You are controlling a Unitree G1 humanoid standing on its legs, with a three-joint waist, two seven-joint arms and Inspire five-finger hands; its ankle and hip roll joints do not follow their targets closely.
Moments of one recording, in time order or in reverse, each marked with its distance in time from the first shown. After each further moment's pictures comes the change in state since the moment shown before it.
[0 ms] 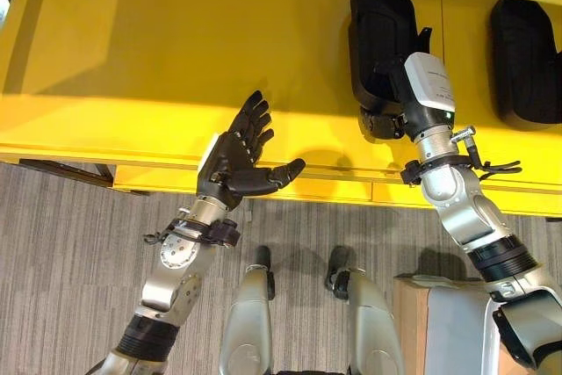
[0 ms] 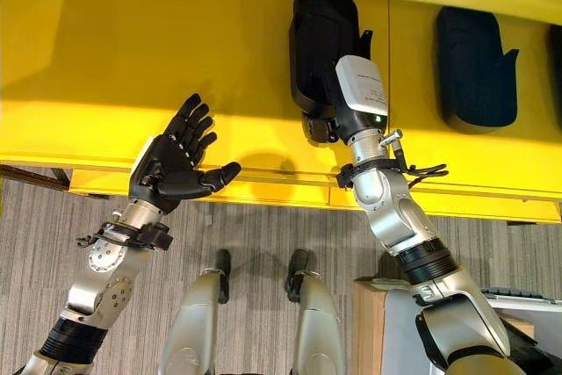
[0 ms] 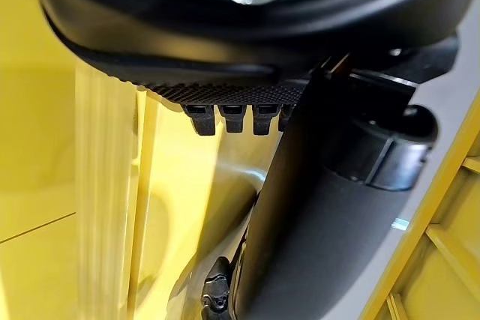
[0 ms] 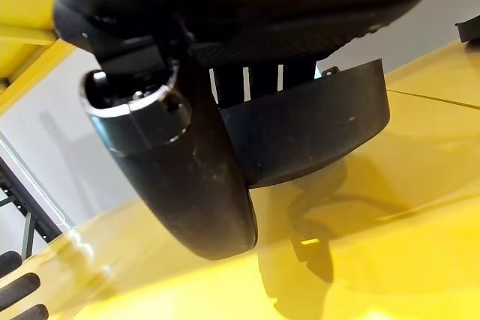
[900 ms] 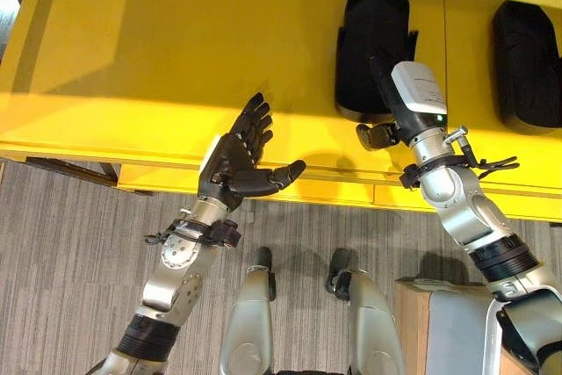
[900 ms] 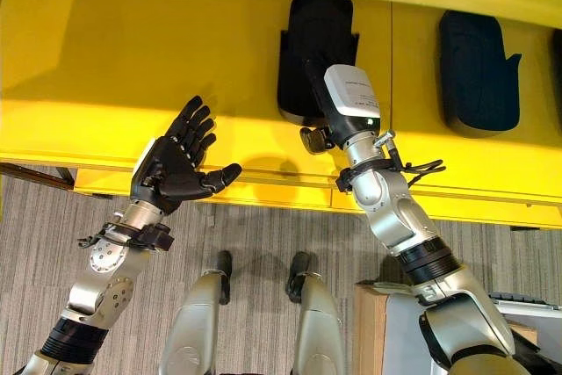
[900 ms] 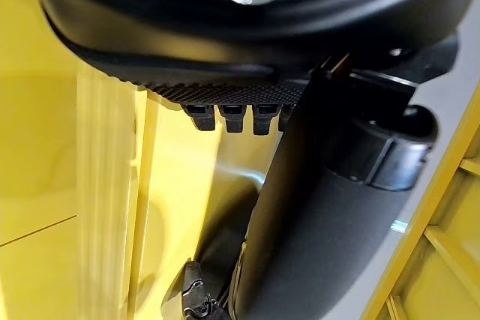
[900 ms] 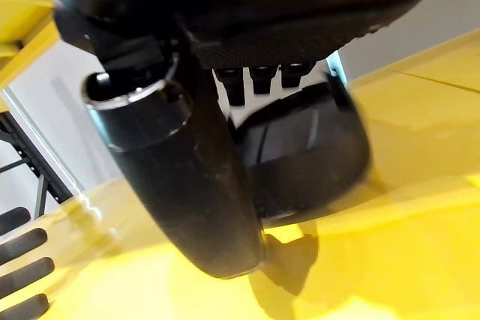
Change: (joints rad) left arm 0.000 0.000 -0.001 0.007 -0.001 0.000 0.000; right arm -0.007 -0.035 0.036 0.001 -0.036 0.000 0.079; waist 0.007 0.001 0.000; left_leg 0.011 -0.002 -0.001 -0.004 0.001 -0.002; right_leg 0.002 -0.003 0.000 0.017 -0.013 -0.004
